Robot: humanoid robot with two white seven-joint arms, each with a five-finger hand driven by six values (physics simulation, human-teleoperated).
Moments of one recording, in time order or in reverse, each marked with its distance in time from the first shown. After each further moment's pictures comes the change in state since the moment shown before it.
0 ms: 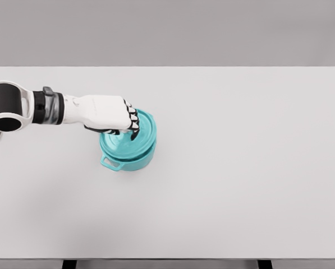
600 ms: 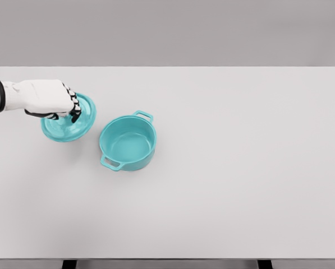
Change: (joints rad) left arm -0.009 0.205 0.044 0.067 -0.076 0.000 0.000; right arm -0.002 0.000 0.000 0.000 0.000 0.000 0.000
